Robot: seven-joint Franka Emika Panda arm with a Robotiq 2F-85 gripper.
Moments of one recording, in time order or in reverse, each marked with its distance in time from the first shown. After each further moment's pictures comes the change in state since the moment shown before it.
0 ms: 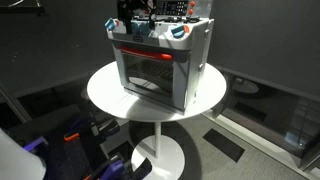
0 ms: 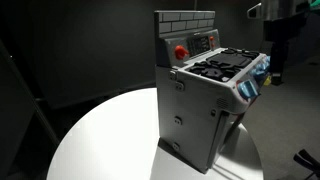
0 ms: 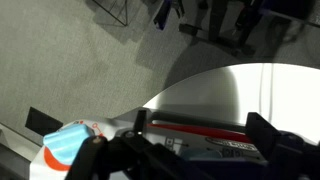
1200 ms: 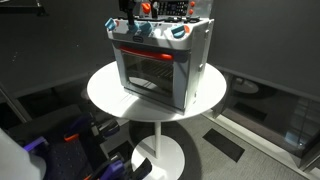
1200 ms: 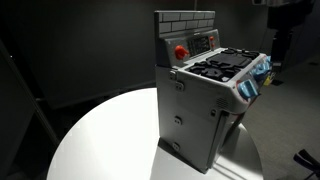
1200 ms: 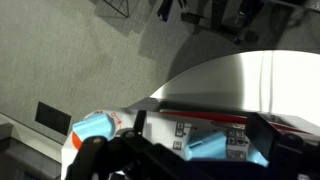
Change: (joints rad) arm 0.011 -0.046 -0.023 0.021 -0.001 -0.006 0.017
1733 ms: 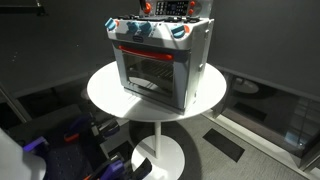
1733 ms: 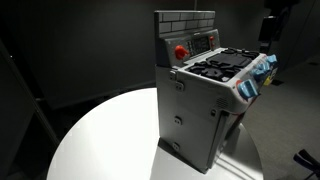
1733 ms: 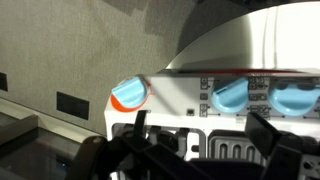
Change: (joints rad) arm -0.011 0.000 -0.026 0.087 -0.028 0.042 0.089
